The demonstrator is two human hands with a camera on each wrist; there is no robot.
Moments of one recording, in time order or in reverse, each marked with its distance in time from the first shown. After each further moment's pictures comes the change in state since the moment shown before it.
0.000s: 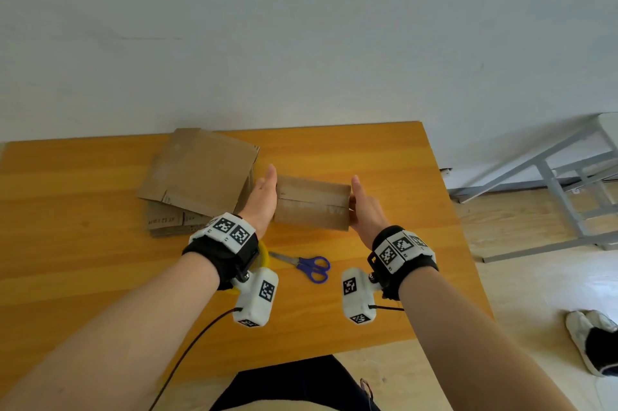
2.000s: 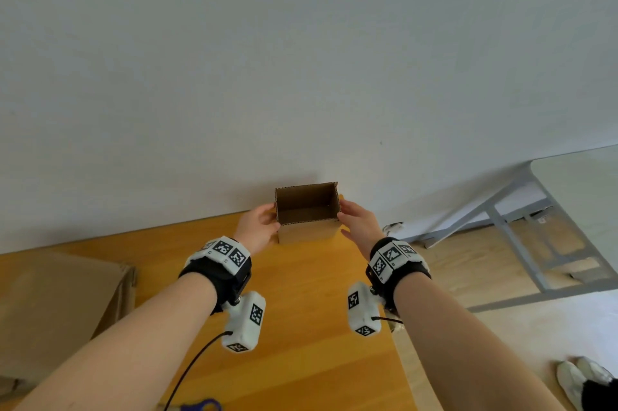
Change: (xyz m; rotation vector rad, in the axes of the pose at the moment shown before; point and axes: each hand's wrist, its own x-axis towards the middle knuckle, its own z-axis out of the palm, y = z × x) left_hand 0.124 0.110 0.188 0.319 -0.101 0.211; right_hand 0.148 -0.117 -0.187 -0.042 -0.032 -0.213
